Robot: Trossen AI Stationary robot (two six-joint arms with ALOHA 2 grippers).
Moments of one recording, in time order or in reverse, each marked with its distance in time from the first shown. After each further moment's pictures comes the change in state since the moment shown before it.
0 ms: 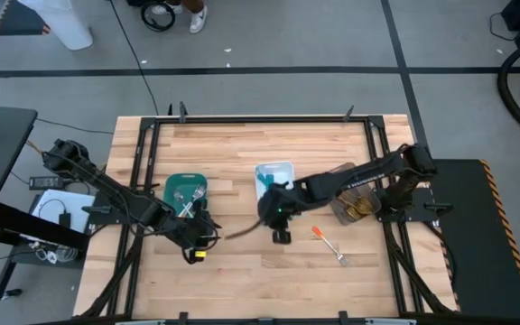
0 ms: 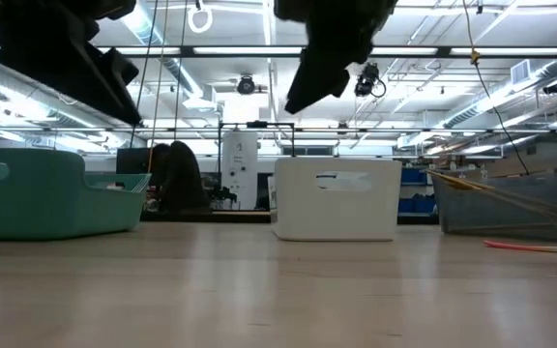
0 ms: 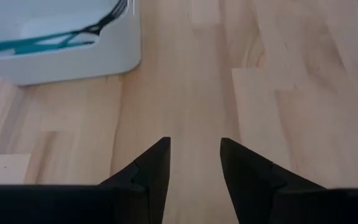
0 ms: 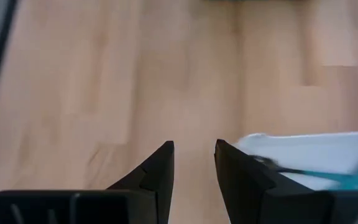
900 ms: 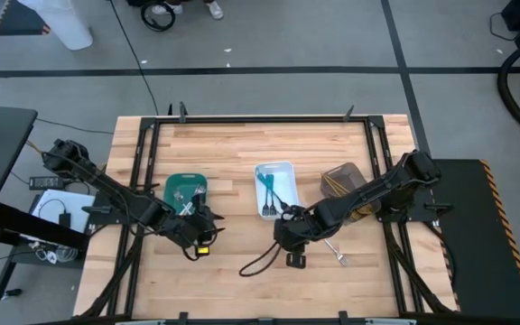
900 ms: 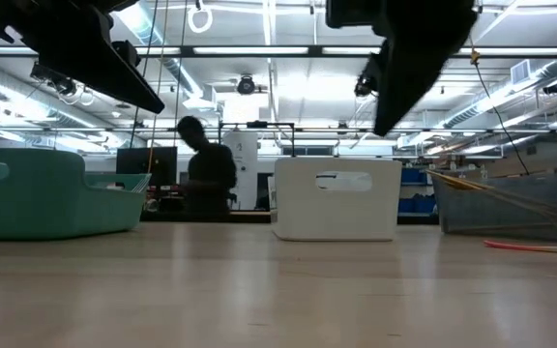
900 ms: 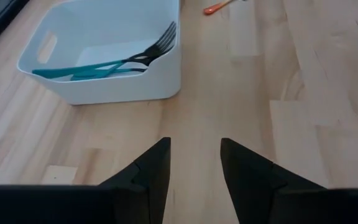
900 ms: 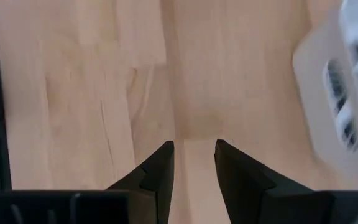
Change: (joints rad) left arm 0.004 0.000 0.000 0.049 -0.178 -0.001; right arm 0.201 0.005 -0.059 -0.143 0.050 0.326
